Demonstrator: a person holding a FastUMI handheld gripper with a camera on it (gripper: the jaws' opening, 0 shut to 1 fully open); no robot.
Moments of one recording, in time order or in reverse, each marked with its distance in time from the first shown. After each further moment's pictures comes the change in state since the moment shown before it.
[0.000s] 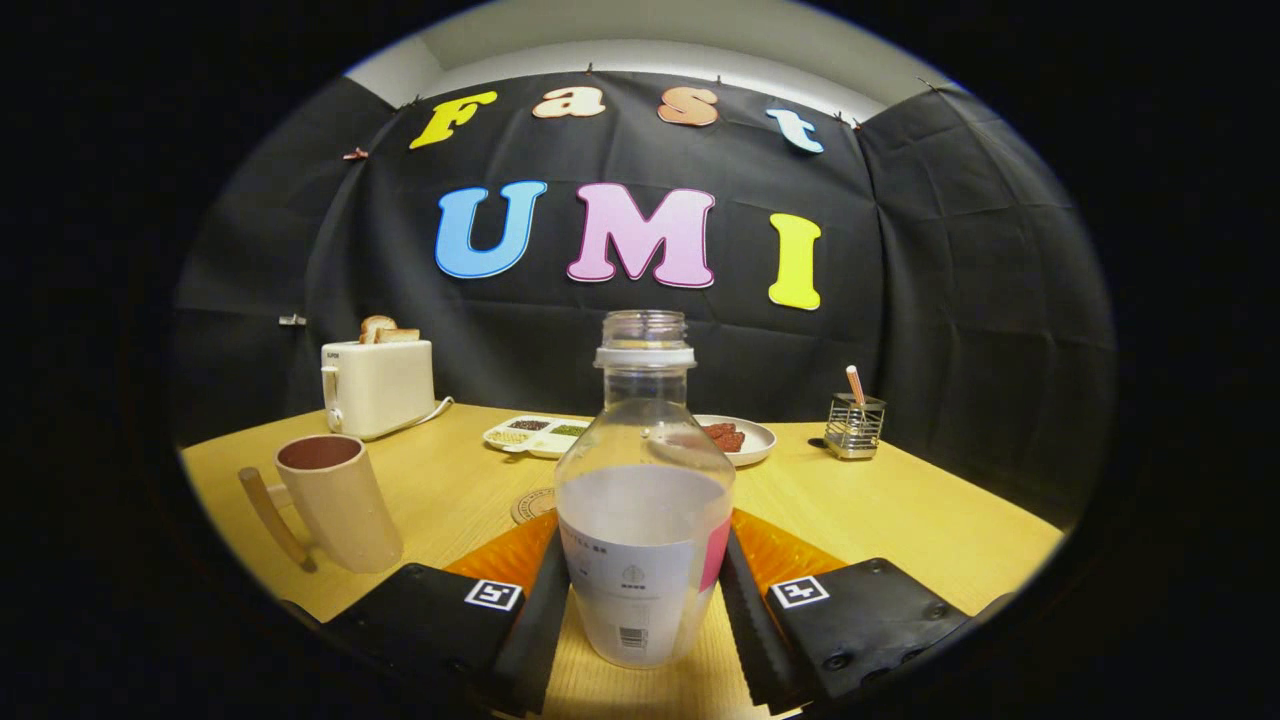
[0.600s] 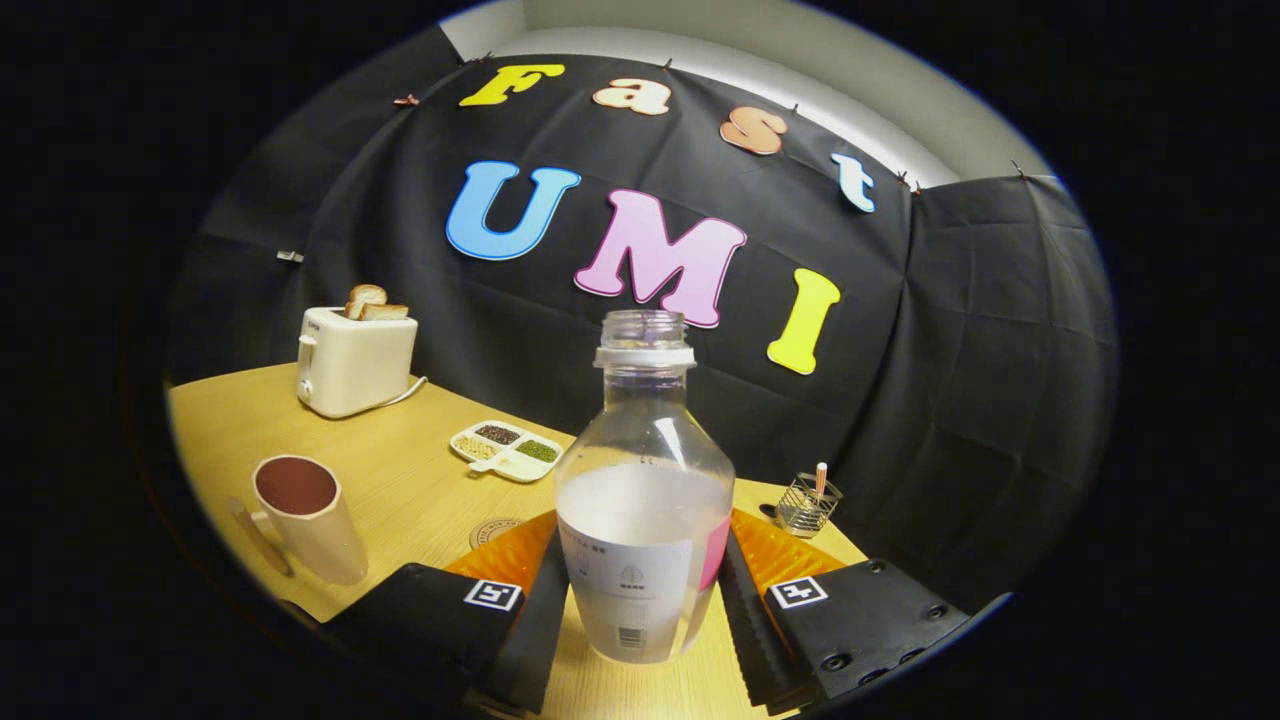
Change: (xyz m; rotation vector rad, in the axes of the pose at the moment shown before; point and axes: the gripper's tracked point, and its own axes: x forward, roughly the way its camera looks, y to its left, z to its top) arm 0.017 0.003 0.084 -0.255 0.029 -0.035
